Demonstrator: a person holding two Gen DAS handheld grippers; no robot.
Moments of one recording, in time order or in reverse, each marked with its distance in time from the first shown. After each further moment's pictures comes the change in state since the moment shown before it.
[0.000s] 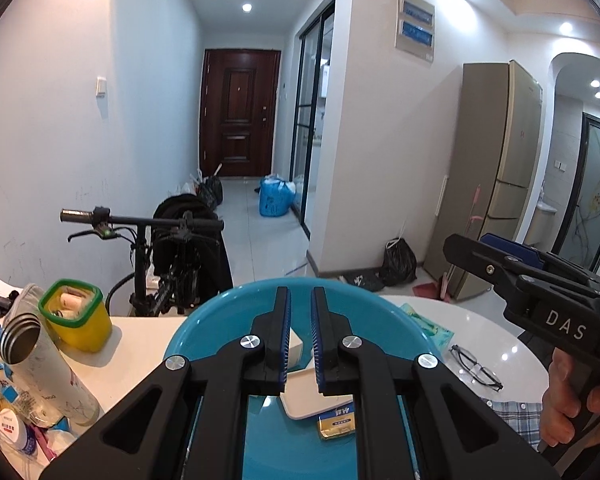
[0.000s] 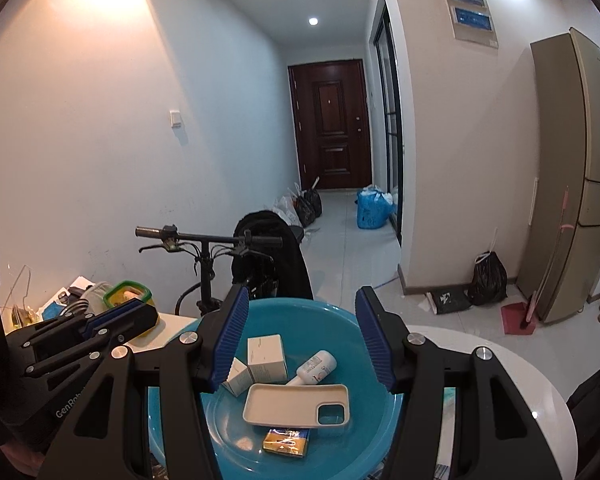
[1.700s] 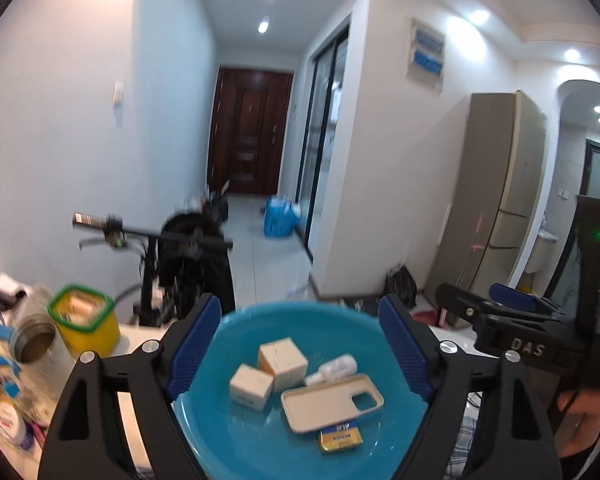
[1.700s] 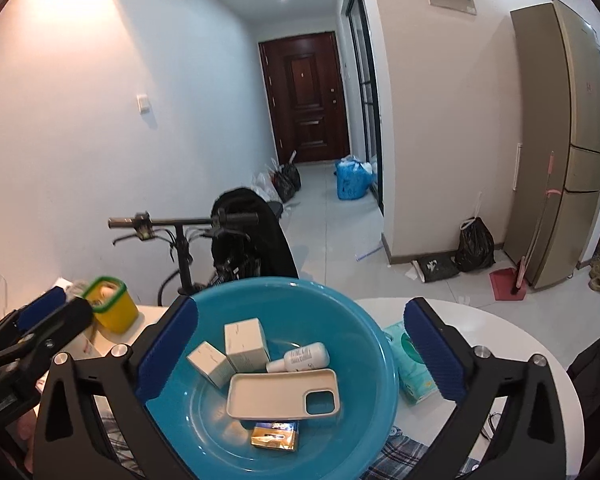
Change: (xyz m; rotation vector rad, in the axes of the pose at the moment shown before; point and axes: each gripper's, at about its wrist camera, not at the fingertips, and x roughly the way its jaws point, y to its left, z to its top) left arm -0.037 0.020 0.006 -0.034 -0.130 0.006; right arm 0.015 -0.018 0.002 0.080 0.056 -0.059
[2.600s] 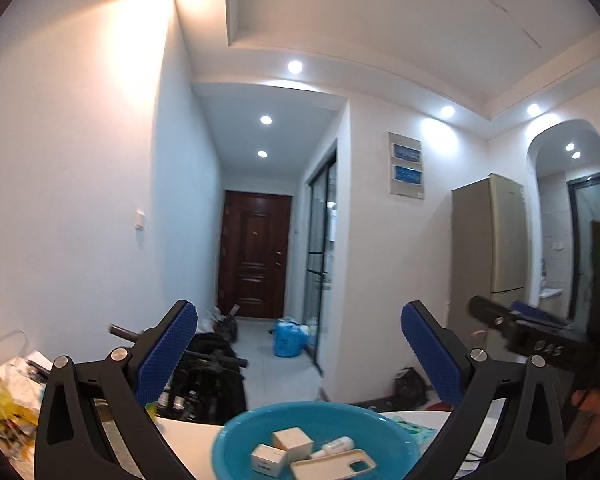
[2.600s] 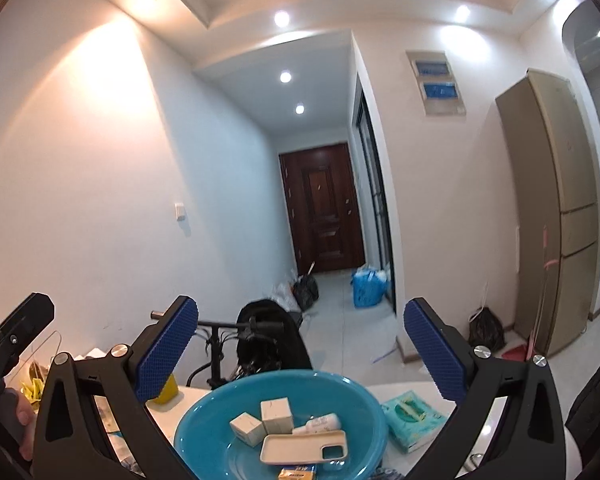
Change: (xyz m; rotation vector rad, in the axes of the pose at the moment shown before) left arm -0.162 -0.017 0.011 0.062 -0.463 0.064; right arm -0.154 0.015 -0.004 -0.017 -0.444 0.047
